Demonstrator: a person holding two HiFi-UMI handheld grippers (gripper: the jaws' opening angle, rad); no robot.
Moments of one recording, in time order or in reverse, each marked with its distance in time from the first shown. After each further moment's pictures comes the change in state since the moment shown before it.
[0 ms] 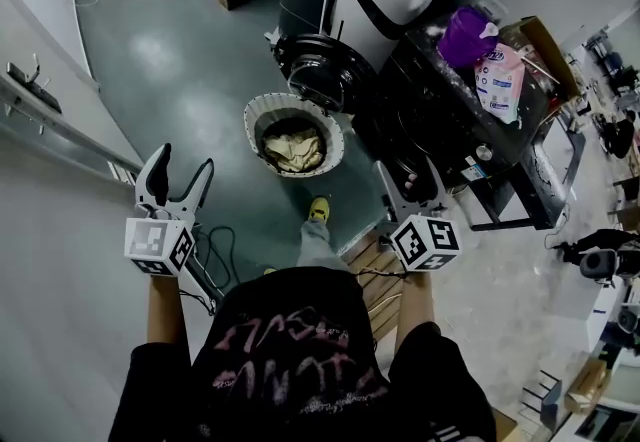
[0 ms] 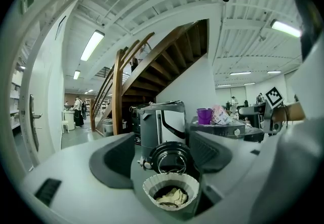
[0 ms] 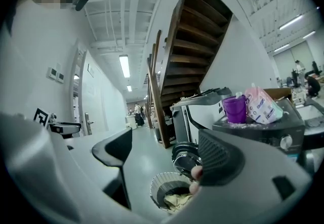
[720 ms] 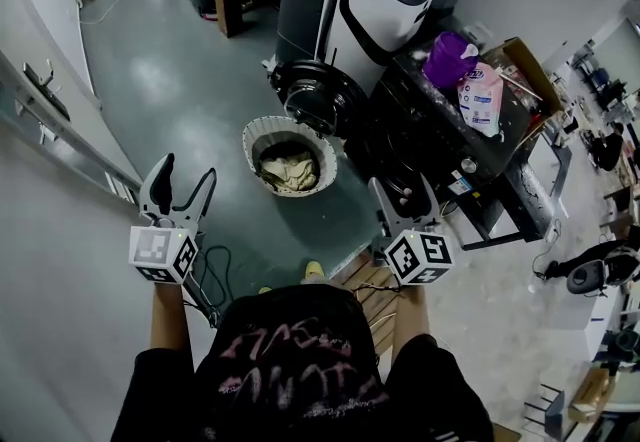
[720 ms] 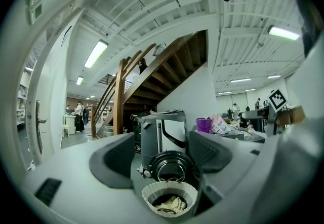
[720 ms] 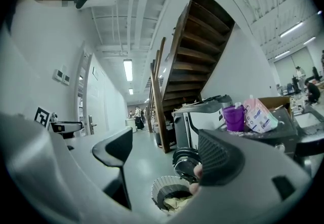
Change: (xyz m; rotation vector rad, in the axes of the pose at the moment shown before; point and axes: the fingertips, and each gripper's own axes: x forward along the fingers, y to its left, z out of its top) left arm -0.041 -0.010 0.024 -0.016 -0.105 0.014; right arm -0.044 0.026 0.024 -0.033 -0.059 0.002
